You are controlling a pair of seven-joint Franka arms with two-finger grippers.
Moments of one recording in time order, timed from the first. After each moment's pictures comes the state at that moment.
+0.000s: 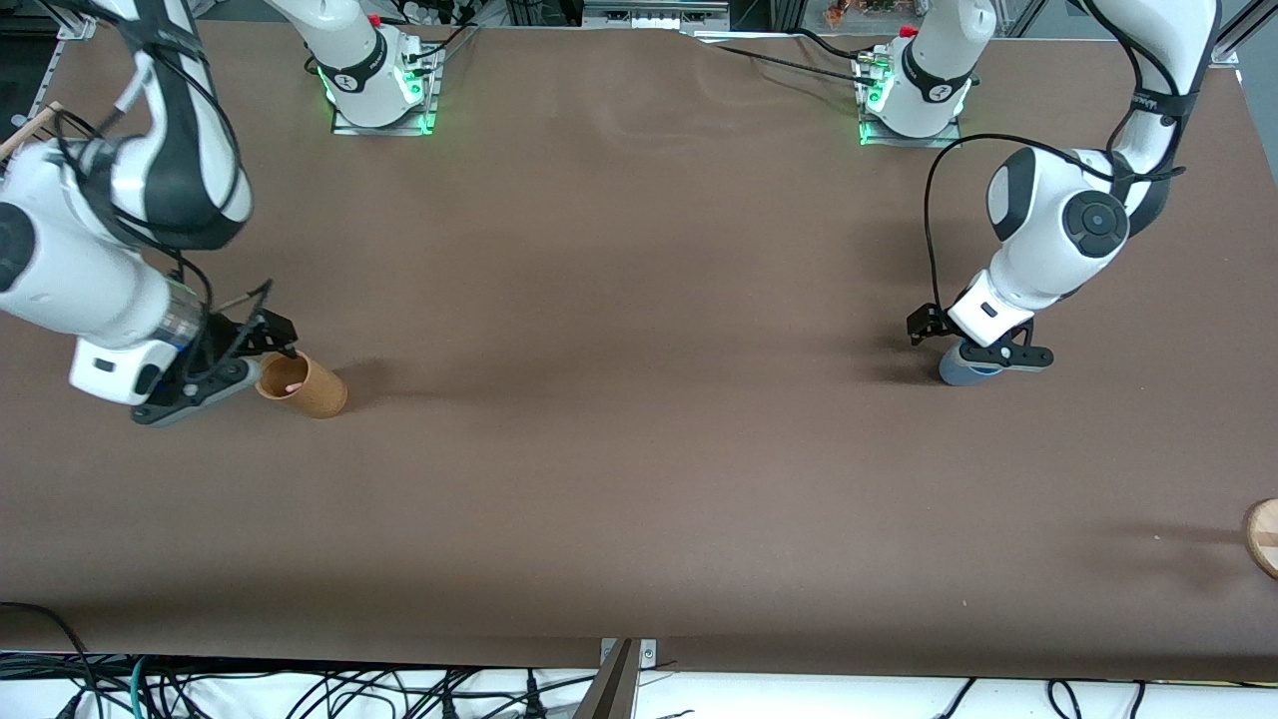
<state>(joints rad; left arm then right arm) -0.04 0.17 -0.05 -2.32 -0.04 2.52 -0.01 0.11 0.29 -0.05 -1.79 0.01 2.08 -0.45</state>
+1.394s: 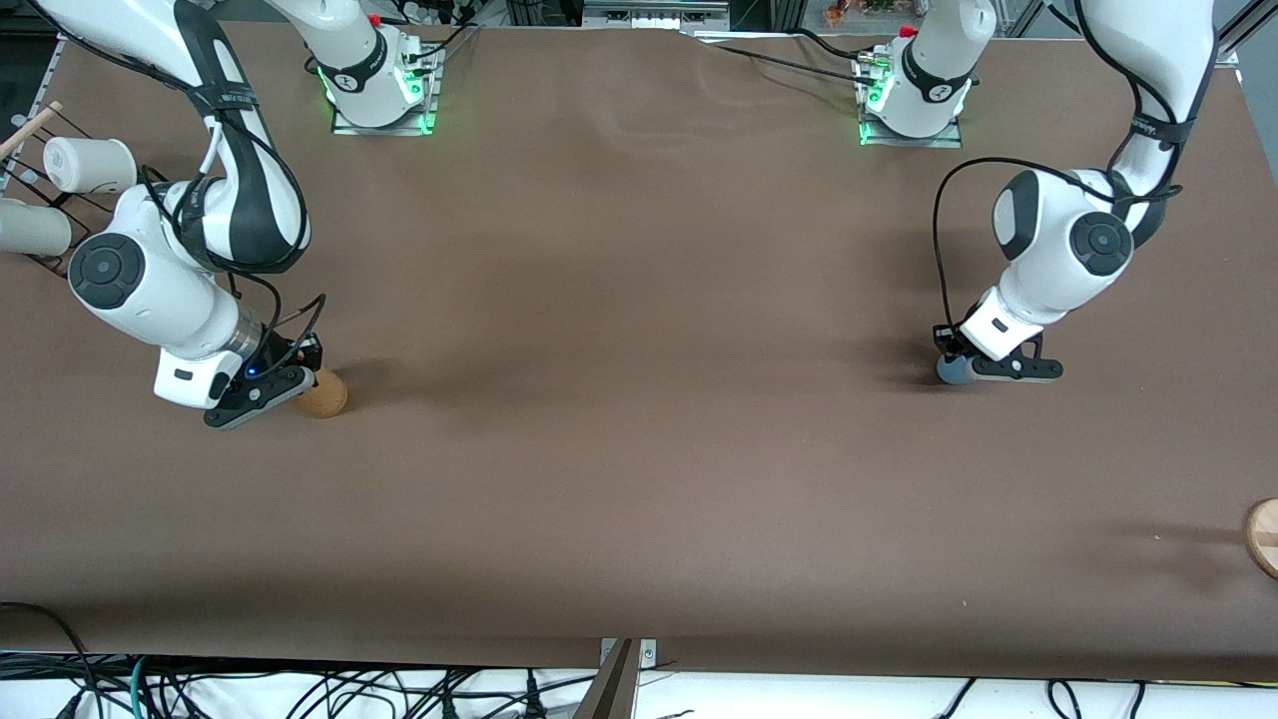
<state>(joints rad) -0.02 0.25 -0.02 -2.25 -0.04 2.51 0.02 0.11 0.33 -0.04 -1.93 0.01 2.30 -0.49</state>
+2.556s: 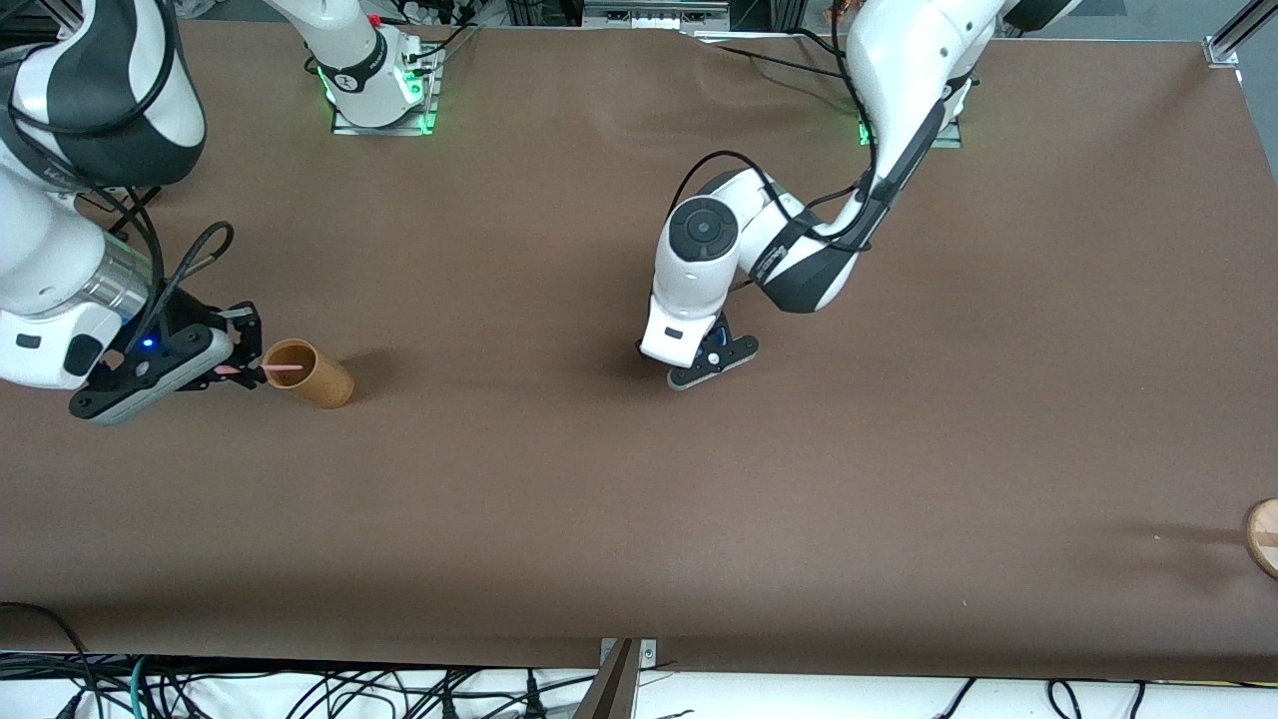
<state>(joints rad) -0.45 0.71 -0.31 -1.48 0.21 2.19 -1.30 0.18 0.29 -0.04 -1.44 0.12 1.86 -0.51</state>
